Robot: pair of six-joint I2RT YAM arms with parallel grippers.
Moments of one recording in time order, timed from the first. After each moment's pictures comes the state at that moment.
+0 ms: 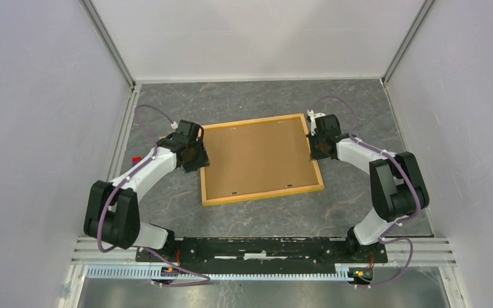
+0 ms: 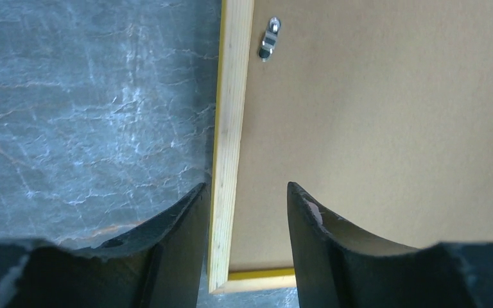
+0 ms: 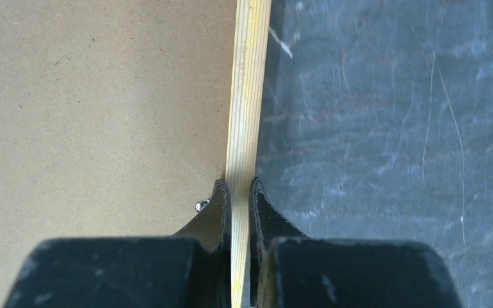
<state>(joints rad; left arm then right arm) -0.32 1.37 0.88 -0.58 -0.09 -0.58 0.27 1.67 0.95 -0.26 0.05 0.03</state>
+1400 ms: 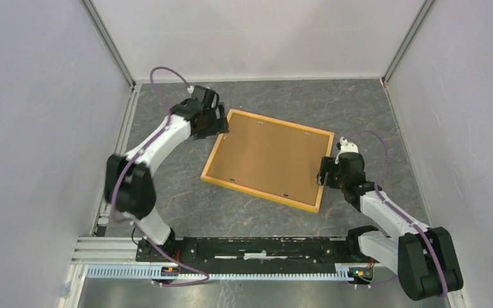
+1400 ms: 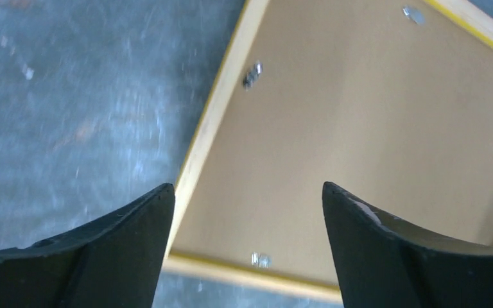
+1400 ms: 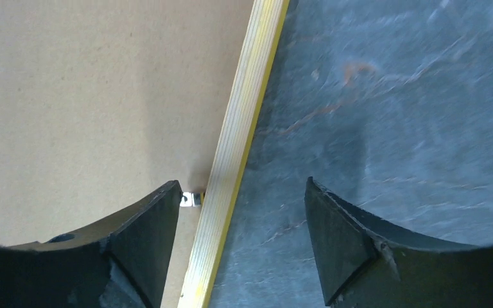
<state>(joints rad) -0.37 1.78 1.45 -0.65 -0.11 -0.51 0.21 1.02 0.31 -0.03 0.05 0.33</state>
